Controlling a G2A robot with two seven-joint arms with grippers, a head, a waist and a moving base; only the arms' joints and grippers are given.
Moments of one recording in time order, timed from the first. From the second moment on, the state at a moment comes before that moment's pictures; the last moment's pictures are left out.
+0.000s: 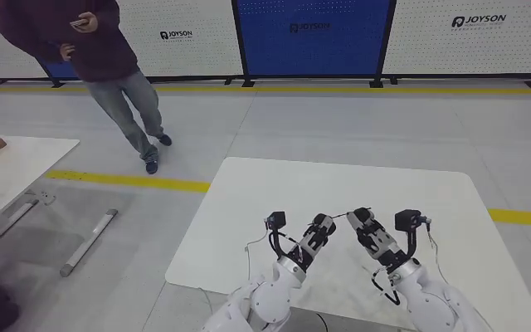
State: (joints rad) left arm 1.50 -1.38 -0.95 -1.69 0.24 -0.03 0.16; right arm -1.46 -1.17 1.20 -1.70 -0.62 -0.34 0.14
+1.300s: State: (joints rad) left arm 1.52 -1.37 -0.94 -1.71 0.27 -0.06 0.14; right arm -1.42 -1.12 1.12 -1.69 -0.45 -0.34 0.20
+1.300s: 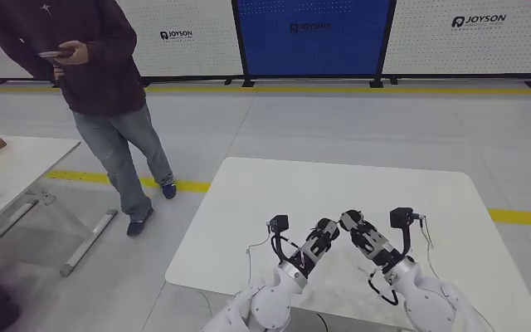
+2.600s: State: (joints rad) left arm 1.50 -1.38 -0.95 -1.70 0.24 -0.02 0.16; right arm -1.41 -1.08 1.11 -1.68 -0.44 -0.34 0.12
